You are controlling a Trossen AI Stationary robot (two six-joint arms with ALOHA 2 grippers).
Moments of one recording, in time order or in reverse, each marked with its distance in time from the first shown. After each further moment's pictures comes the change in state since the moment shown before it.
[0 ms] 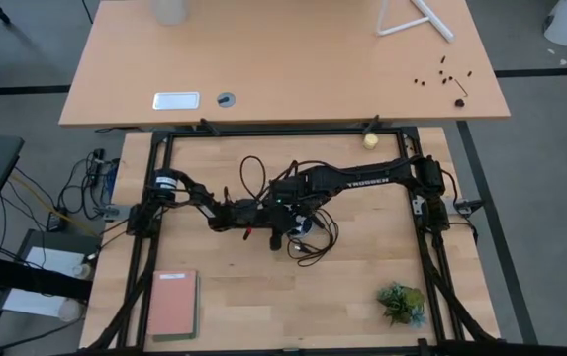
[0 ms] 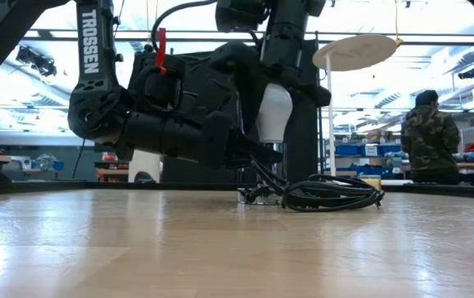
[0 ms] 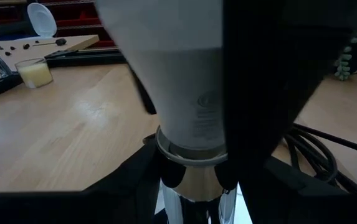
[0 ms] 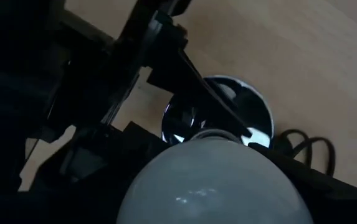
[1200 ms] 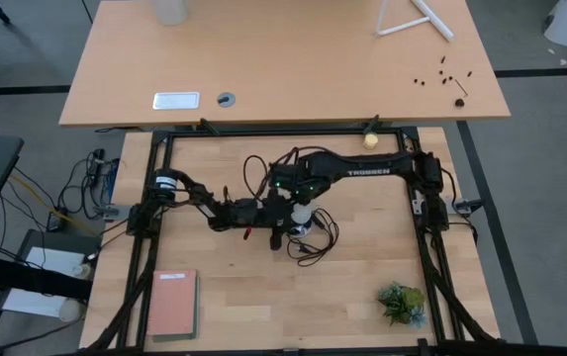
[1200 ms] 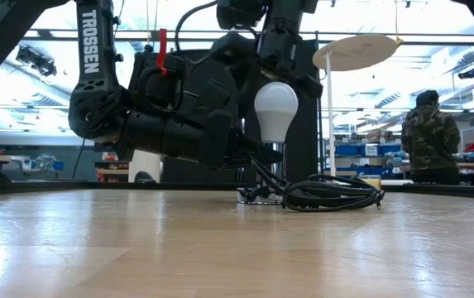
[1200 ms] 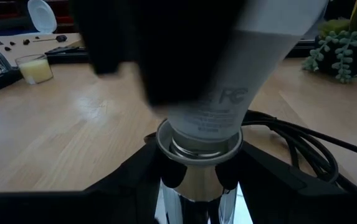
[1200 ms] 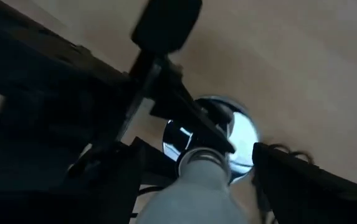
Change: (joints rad) left arm -0.002 -0.002 -0.001 -0.006 0.010 -0.027; right arm -0.072 0.000 0.084 -0.063 -0.038 -0.049
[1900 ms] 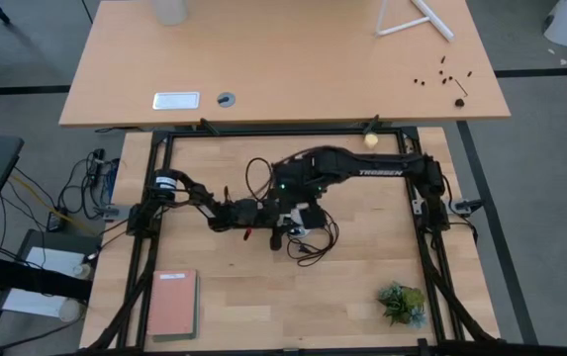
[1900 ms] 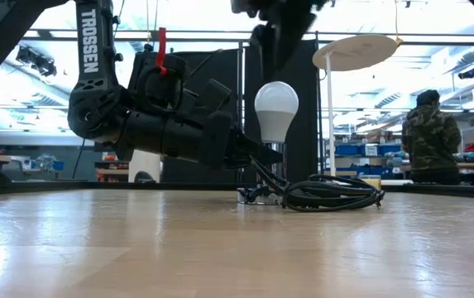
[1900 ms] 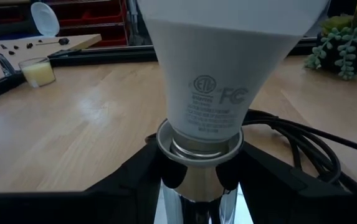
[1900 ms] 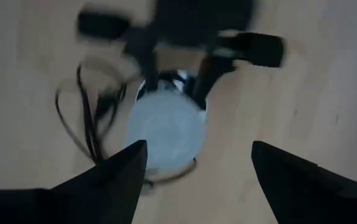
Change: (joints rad) left arm 0.000 0.000 0.000 -0.002 -0.018 0.023; right arm 0.073 -0.001 0.294 -0.330 0.077 -1.095
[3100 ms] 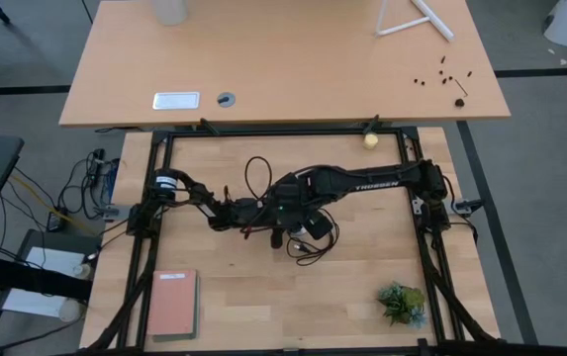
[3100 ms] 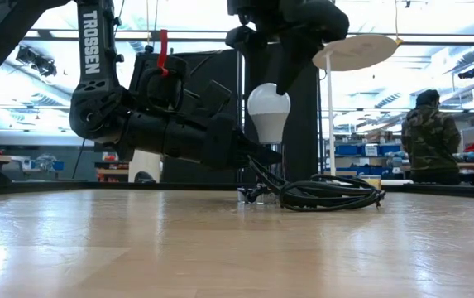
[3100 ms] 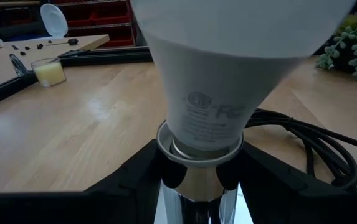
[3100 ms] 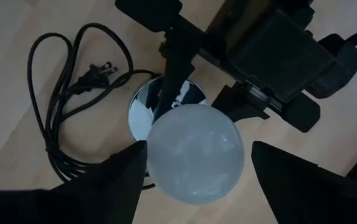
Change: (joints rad) left arm 0.005 0.000 0.002 0.006 -0.013 0.005; right arm 0.079 0.000 -0.147 0.152 0.100 -0.410
